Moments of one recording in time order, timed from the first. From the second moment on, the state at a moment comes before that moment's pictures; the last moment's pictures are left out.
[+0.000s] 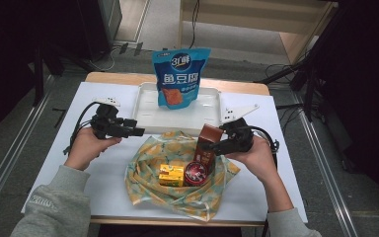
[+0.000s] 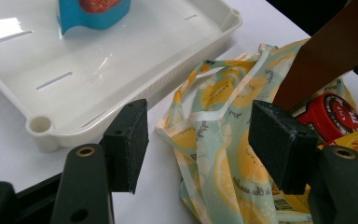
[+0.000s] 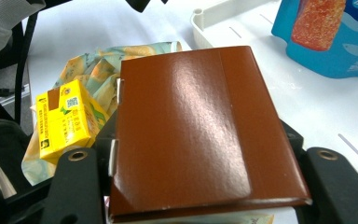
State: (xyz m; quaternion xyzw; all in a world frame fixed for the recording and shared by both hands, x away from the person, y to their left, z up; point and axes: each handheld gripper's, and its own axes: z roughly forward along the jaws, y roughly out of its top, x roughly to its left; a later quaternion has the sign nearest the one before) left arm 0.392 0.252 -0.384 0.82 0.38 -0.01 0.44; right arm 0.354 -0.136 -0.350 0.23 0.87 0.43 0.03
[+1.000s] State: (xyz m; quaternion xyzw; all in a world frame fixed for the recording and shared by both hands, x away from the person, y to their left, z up) left arm 0.393 0.256 -0.386 0.82 0.38 -0.02 0.43; right arm 0.356 -0.138 -0.305 0.24 0.87 0.44 0.05
